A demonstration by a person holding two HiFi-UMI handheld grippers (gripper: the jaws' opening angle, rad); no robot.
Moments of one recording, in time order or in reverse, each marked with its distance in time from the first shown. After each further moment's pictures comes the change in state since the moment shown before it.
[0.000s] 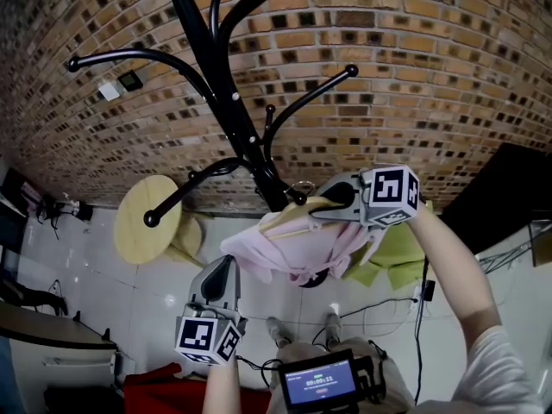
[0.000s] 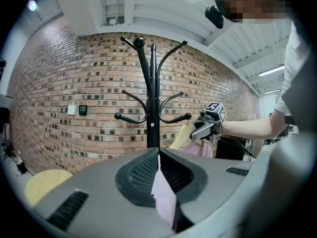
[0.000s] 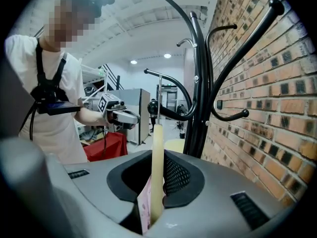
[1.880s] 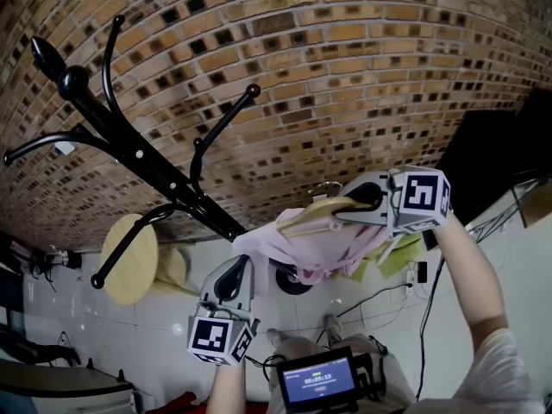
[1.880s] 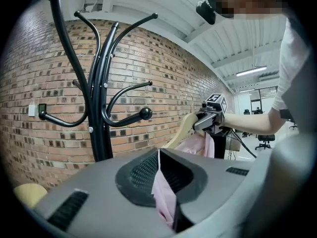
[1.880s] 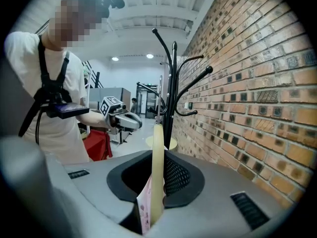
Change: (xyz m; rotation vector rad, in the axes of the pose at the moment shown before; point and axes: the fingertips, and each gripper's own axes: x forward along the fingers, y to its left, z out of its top) left arm 0.106 -0.127 0.018 0.106 0.024 -0.266; right arm -0.180 0.016 -0.044 0.057 0.048 -0.280
